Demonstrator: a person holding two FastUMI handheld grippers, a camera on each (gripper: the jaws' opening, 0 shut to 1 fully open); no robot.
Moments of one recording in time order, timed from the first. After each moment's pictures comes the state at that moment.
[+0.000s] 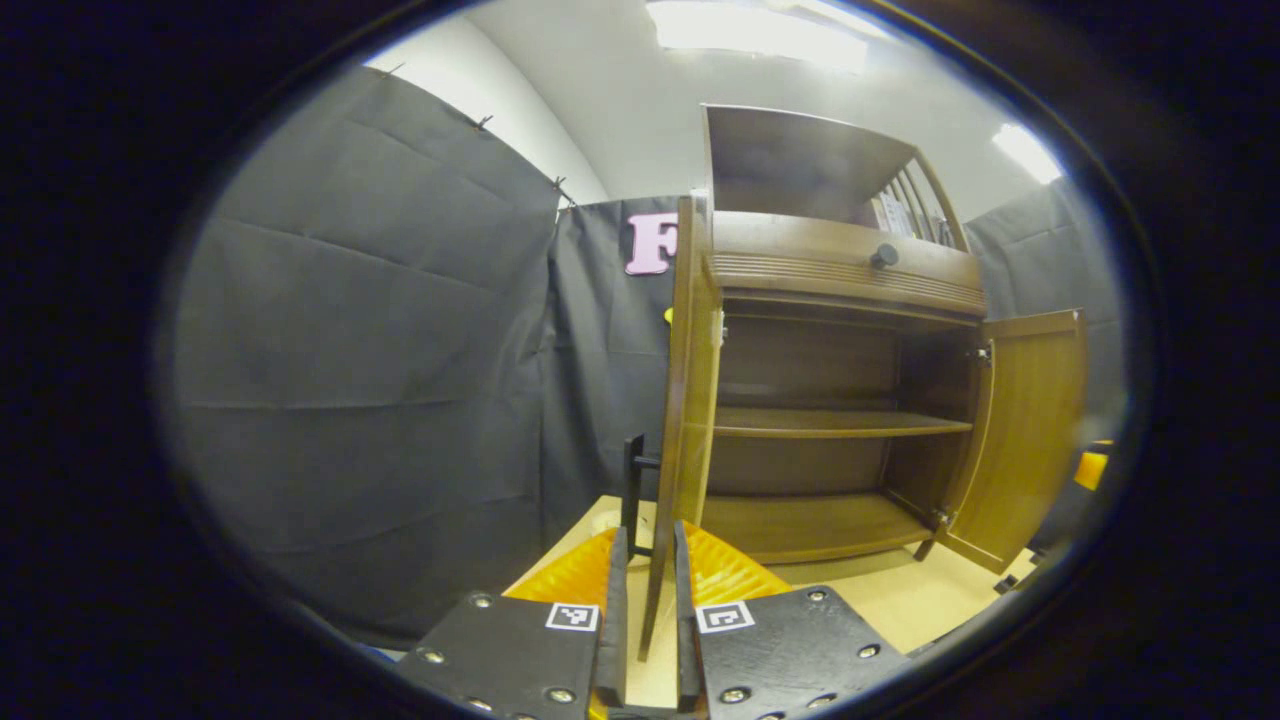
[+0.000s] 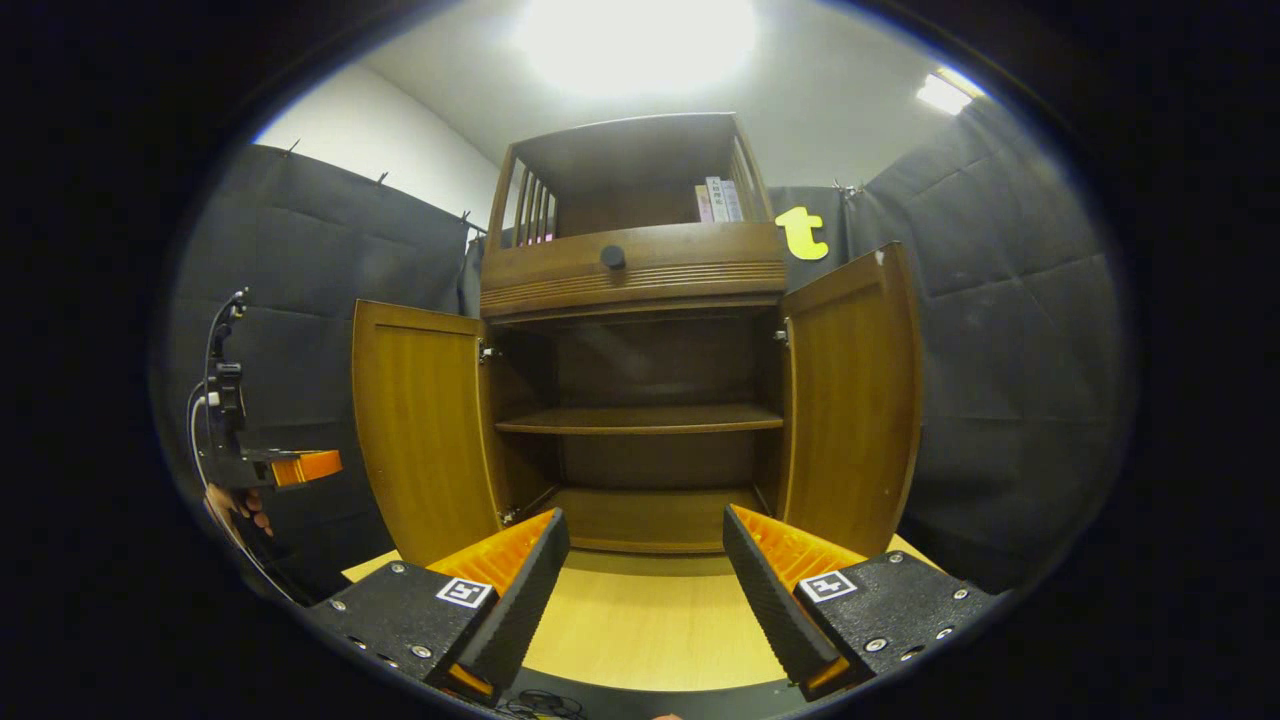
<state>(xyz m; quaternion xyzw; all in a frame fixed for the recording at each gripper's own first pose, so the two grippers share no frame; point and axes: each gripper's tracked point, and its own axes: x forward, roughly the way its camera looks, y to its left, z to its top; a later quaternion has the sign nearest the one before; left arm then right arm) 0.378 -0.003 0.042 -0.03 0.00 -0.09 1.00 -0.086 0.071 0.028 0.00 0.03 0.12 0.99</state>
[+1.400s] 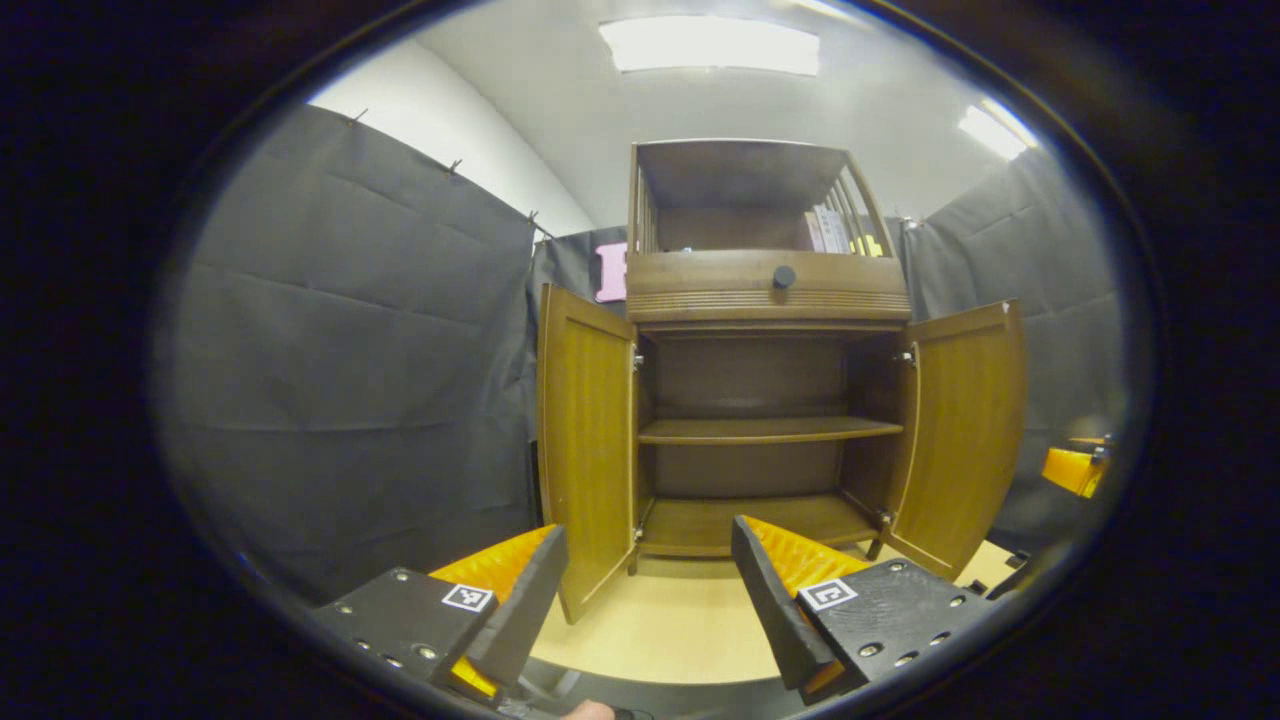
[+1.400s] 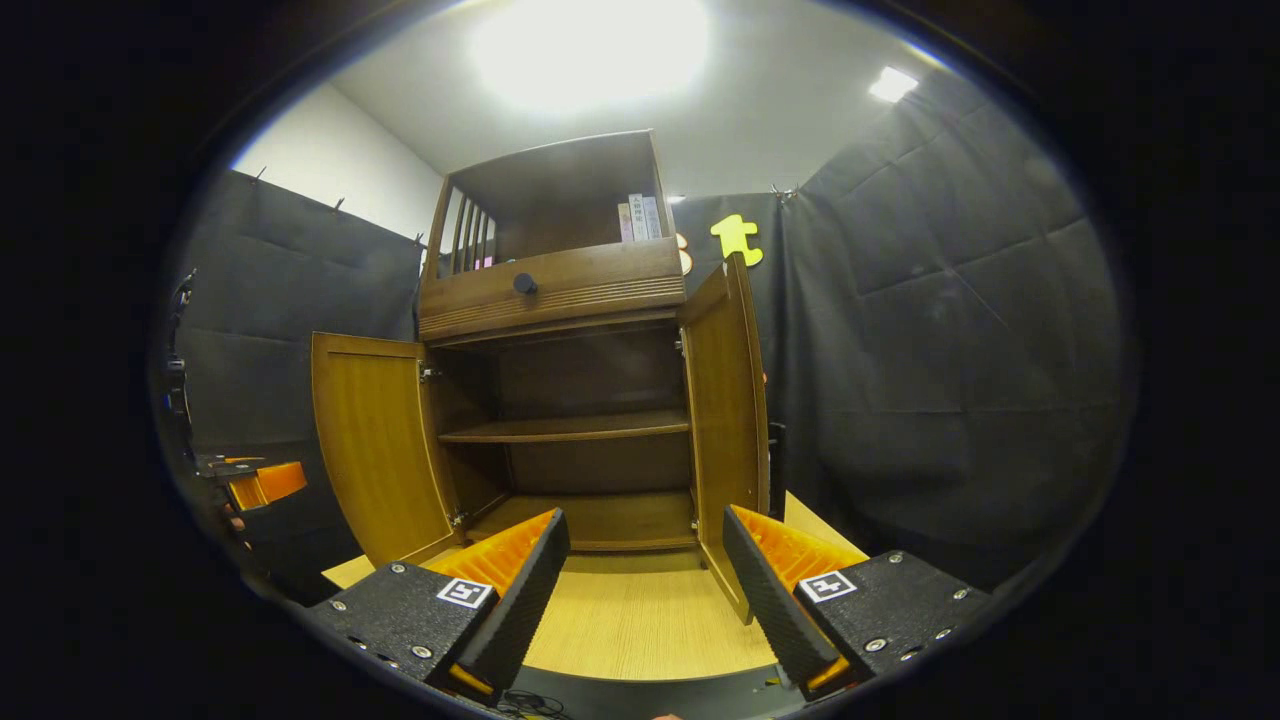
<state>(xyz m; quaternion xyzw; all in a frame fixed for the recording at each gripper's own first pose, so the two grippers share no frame) 0.317 -0.031 0.064 0.00 -0.03 -0.10 0.99 -0.115 -0.035 0.031 0.03 0.02 0.07 1.00</state>
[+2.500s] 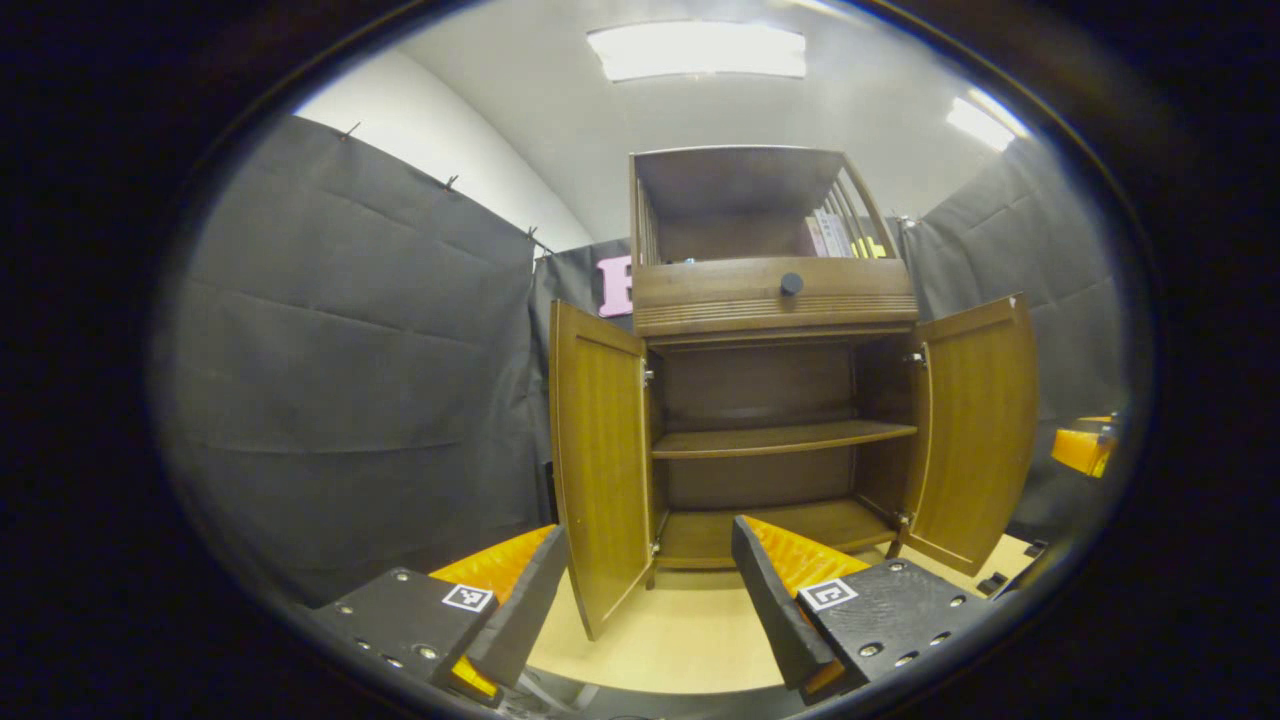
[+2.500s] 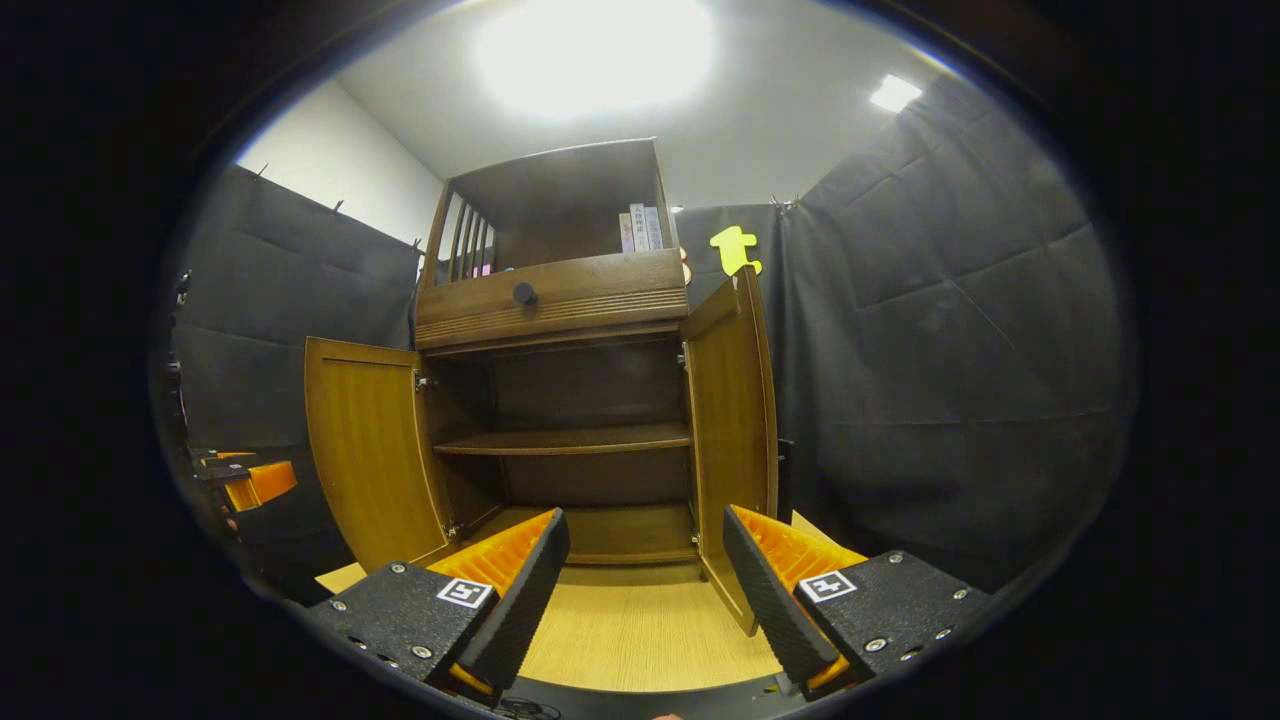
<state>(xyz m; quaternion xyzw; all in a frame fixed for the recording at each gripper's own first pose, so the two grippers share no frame) 0.307 -0.016 0.070 0.01 -0.05 -0.08 1.00 -0.102 -0.025 0.040 0.03 0.00 0.06 1.00</state>
